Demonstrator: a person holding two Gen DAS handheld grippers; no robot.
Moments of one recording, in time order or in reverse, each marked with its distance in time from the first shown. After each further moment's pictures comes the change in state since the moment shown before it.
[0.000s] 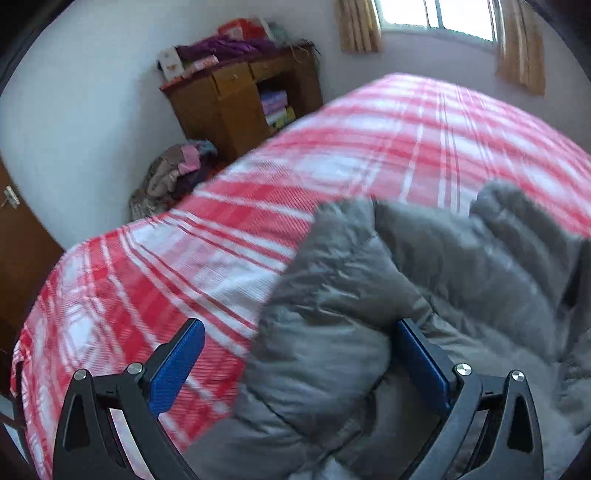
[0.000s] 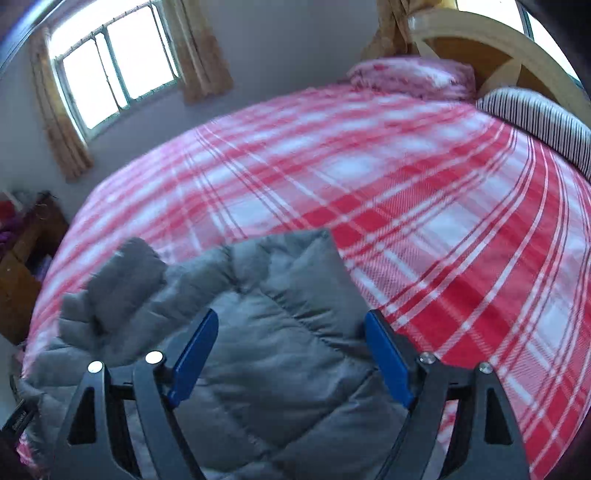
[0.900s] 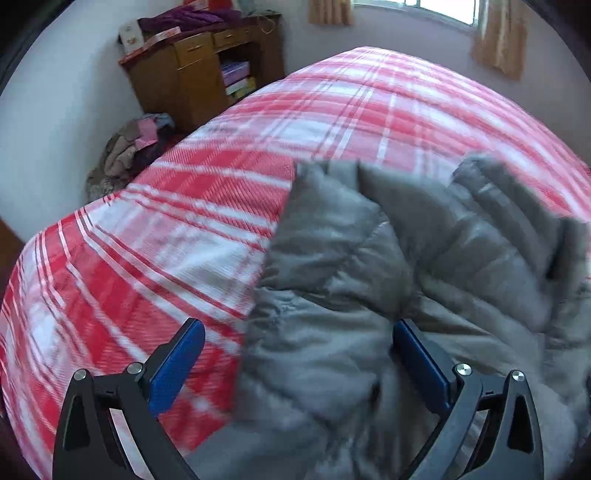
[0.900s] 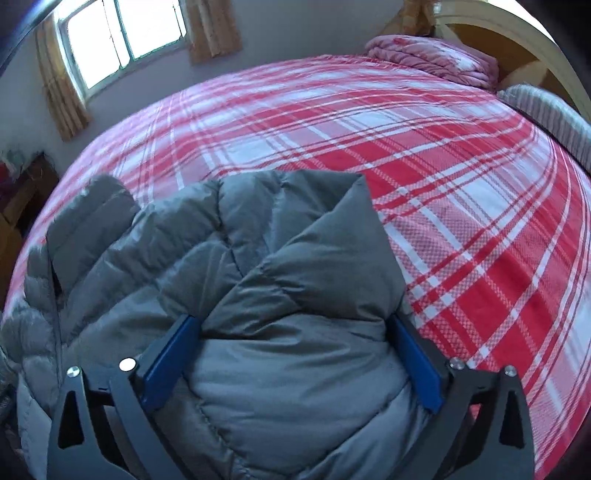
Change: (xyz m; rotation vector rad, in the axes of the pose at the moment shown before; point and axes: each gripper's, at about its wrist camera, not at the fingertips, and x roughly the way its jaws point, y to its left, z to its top) left arm -0.004 0.021 0.009 0.026 0.097 -0.199; right arm 0.042 0.013 -0.018 -0.123 0.127 -0.026
